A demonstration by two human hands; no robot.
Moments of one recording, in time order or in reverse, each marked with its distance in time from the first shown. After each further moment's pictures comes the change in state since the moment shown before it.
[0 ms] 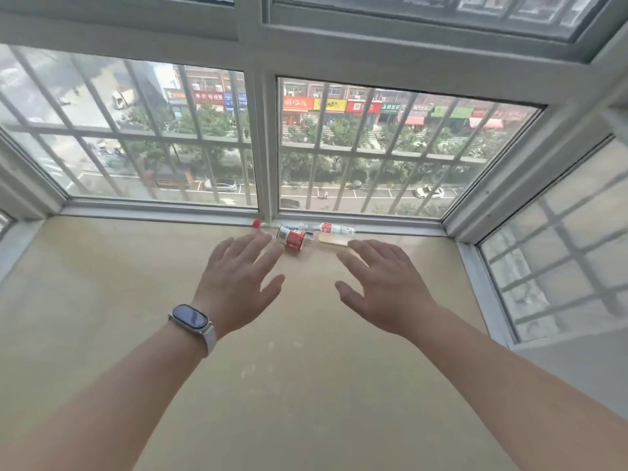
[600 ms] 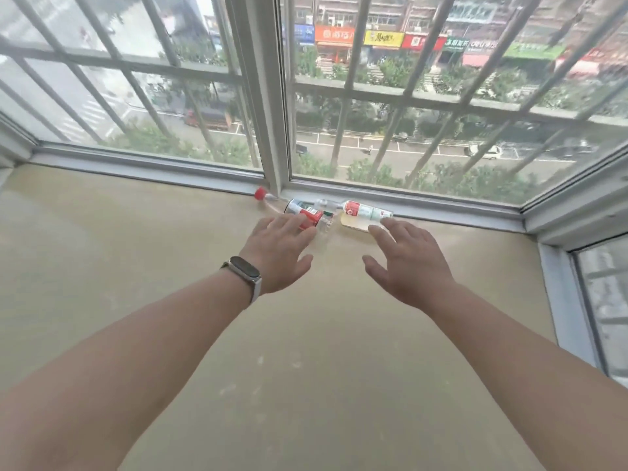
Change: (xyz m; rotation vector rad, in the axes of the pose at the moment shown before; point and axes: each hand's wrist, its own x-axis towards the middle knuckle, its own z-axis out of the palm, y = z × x) left_hand 0.121 -0.032 0.216 0.057 -0.379 -0.031; right_hand 0.129 0.125 0.190 0.064 -0.212 0.057
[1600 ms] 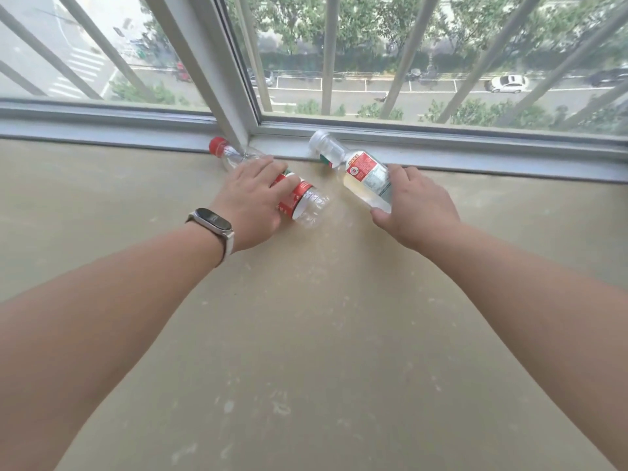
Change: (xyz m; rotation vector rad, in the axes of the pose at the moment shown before) left_hand 0.113 -0.062 0.156 -0.047 0.000 0.091; right_hand 0.135 0.062 0.159 0.161 -0.126 0.241
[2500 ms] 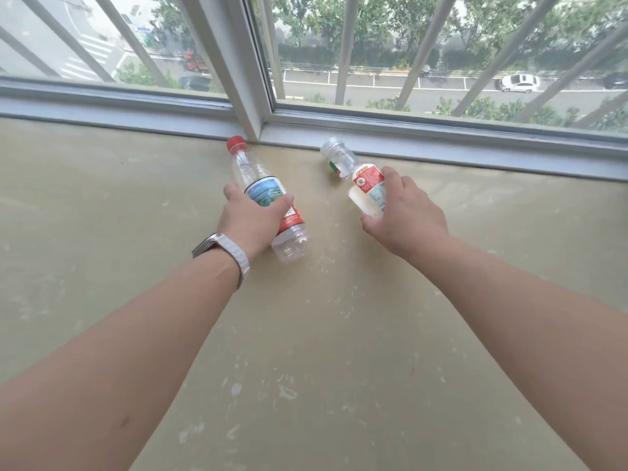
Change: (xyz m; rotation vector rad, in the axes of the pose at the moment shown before) left_hand -0.029 0.035 -0.003 -0.822 0.040 -1.157; right_hand -0.015 -0.025 0.022 0.143 0.007 0.048
